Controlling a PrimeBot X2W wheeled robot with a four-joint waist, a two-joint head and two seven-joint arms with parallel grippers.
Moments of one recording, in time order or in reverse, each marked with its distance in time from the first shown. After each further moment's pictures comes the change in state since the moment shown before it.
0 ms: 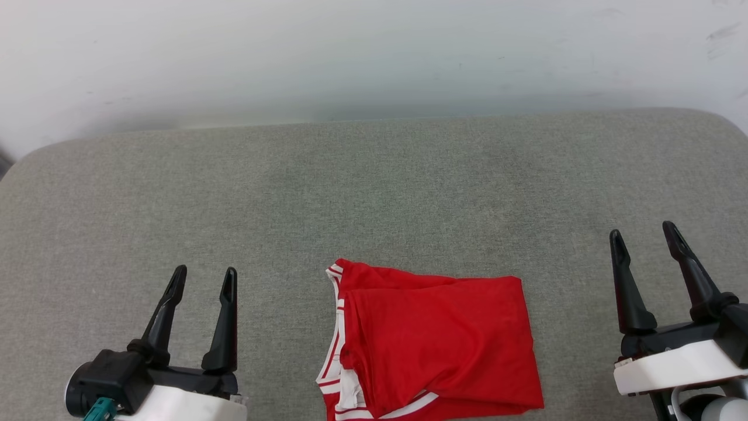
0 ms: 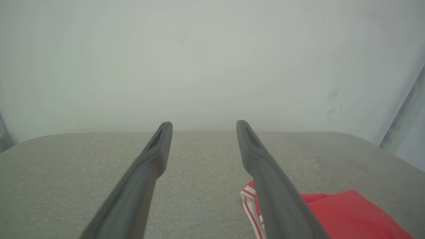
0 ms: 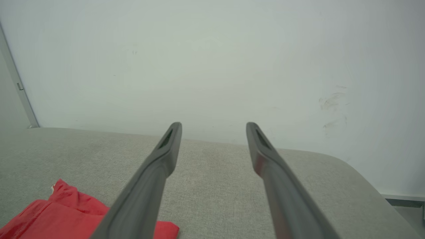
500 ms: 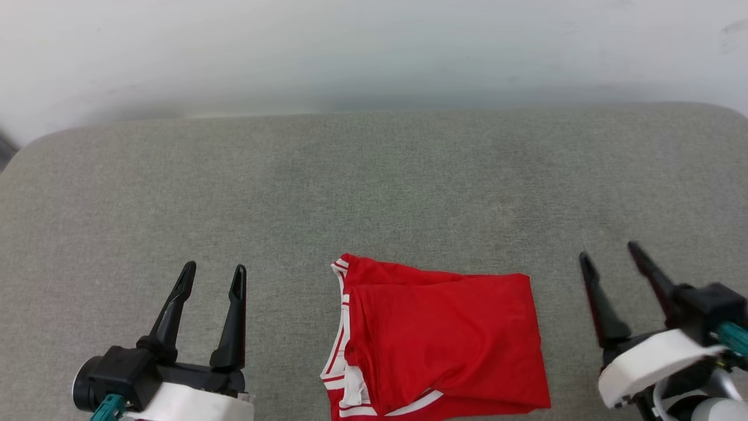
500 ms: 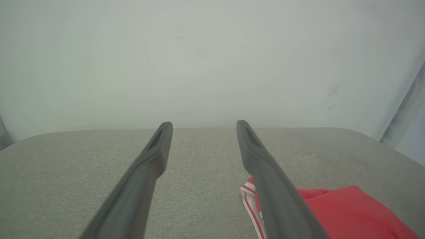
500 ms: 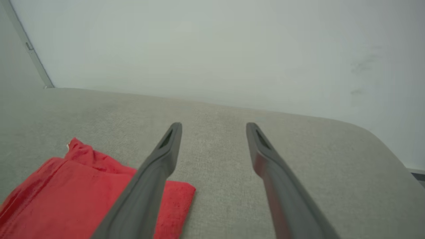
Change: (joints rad) left arm -0.008 -0.001 -0.019 -0.002 0.013 0.000 0.000; right arm -0.001 -0.031 0.058 0.003 0.025 0.000 0.169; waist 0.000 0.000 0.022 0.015
